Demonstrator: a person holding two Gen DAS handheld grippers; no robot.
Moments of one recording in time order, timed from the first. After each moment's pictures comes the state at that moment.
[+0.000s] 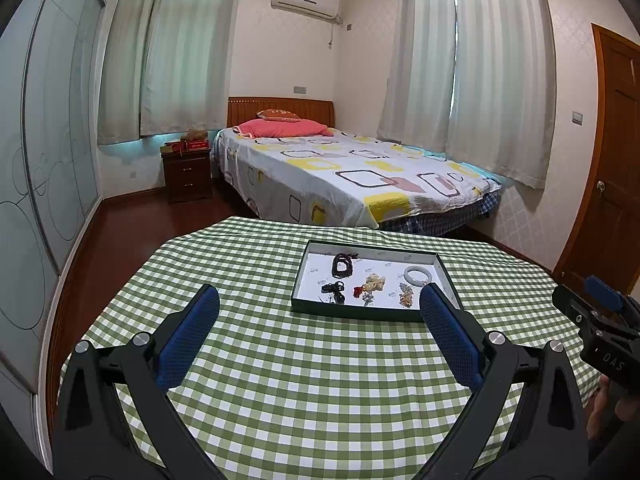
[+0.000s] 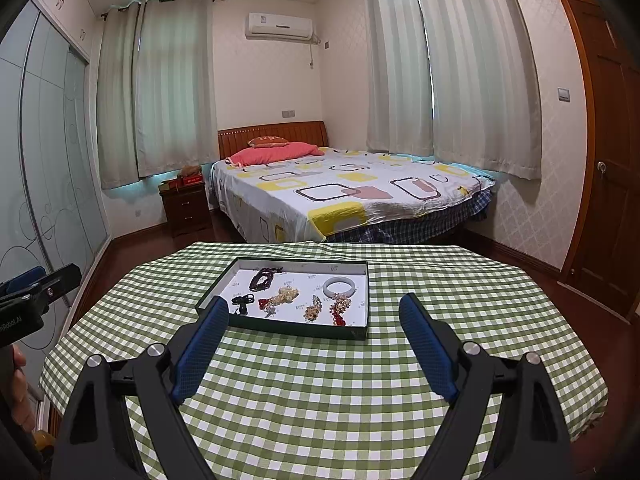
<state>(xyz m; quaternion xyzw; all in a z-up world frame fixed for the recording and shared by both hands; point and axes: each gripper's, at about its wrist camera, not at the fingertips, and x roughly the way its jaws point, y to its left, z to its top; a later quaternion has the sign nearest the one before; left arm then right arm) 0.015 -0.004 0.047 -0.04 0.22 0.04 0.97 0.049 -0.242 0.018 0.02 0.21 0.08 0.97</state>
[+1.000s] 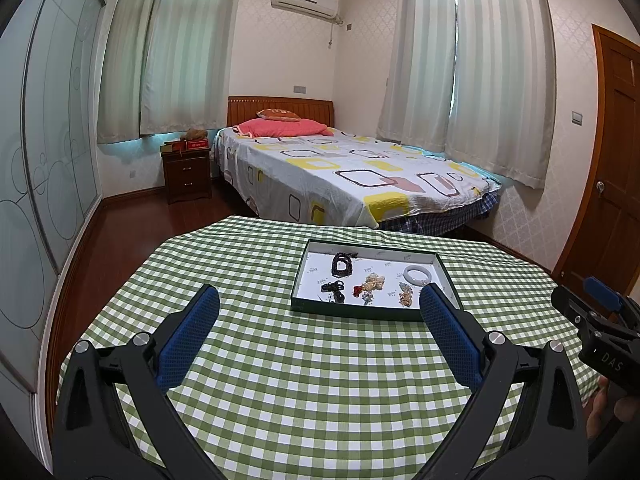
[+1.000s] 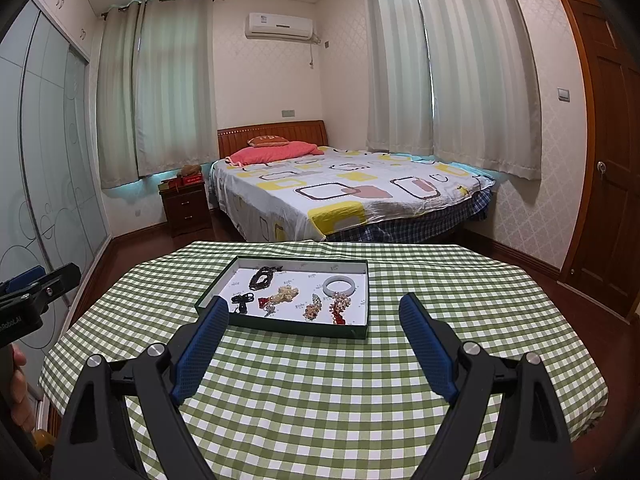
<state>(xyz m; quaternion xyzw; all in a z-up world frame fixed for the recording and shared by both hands) 0.014 -0.005 0.047 -0.04 0.22 0.04 0.97 0.046 -0.241 0.019 0.02 0.21 0.08 0.97</state>
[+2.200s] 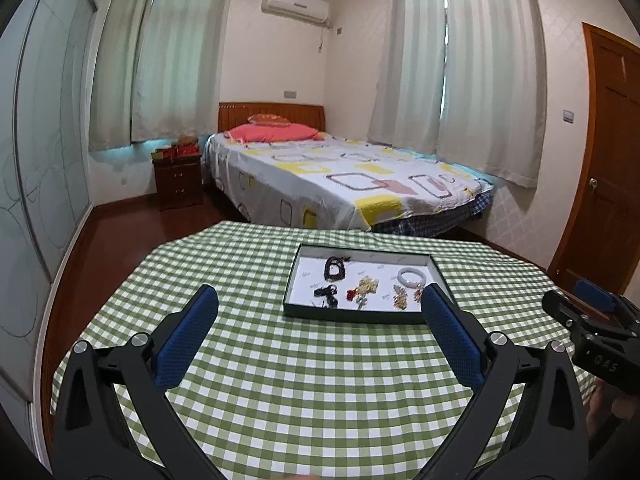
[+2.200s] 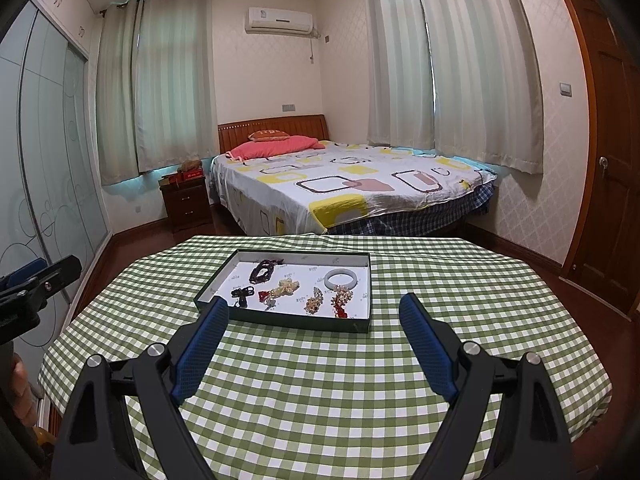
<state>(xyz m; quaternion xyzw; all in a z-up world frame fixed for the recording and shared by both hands) 0.022 -0.007 0.036 -0.04 0.22 0.02 0.98 0.046 -0.238 0.010 0.02 0.22 0.08 0.97</state>
